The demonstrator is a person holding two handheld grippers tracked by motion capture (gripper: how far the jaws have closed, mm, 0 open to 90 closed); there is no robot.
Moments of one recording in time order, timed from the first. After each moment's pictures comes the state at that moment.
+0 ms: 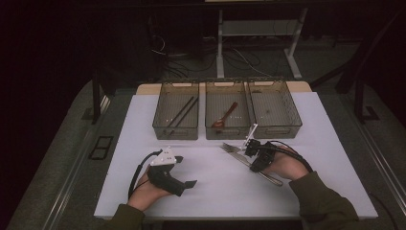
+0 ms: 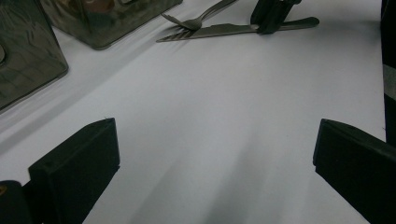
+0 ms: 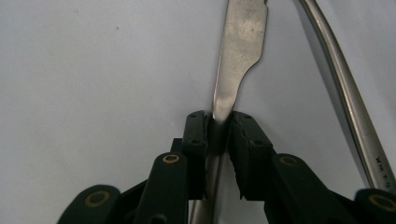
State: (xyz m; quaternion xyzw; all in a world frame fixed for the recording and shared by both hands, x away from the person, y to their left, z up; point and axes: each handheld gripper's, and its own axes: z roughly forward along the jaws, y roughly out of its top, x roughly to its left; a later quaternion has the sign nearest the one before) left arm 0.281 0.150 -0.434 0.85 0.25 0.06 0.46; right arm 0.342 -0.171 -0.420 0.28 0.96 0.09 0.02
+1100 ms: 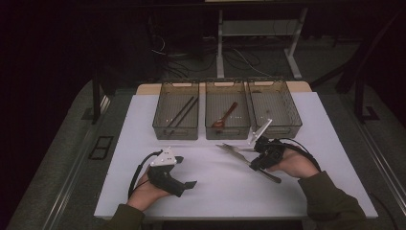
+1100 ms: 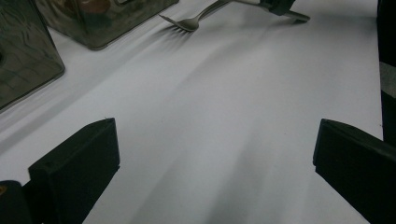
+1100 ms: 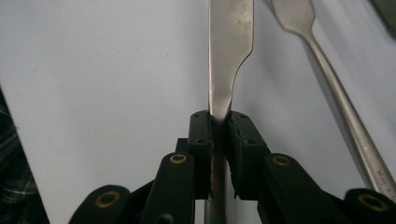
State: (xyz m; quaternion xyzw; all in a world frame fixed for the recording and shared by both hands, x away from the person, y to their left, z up) left arm 0.280 0.151 -0.433 0.85 0.25 0.06 0.46; right arm 0.339 -0.197 -0.401 0.25 0.95 0.21 -0.02
